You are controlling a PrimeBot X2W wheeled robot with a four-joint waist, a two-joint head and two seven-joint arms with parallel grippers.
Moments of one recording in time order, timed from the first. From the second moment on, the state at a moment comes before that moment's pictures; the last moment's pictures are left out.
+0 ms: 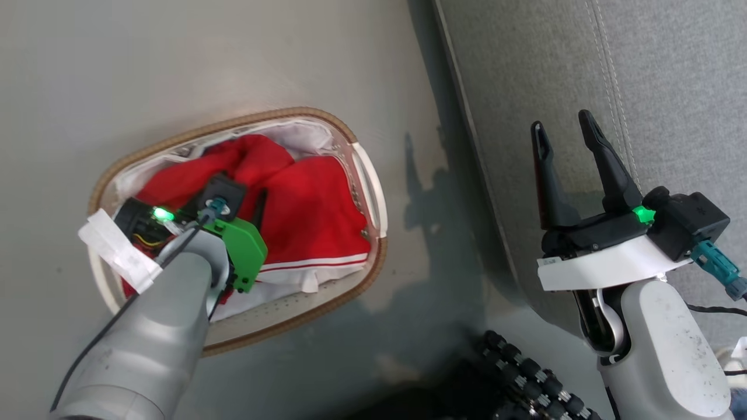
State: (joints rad) left arm -0.84 0.13 -0.64 1.17 -0.23 -0.11 -0.25; right arm -0.32 -0.05 0.12 0.00 0.29 0.13 -0.26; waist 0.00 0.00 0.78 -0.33
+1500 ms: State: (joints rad) left arm -0.61 0.18 -0.82 0.64 -0.34 -0.13 -0.26; right arm -0.13 -0.05 0.12 0.14 0.12 0.13 -0.26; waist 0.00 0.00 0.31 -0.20
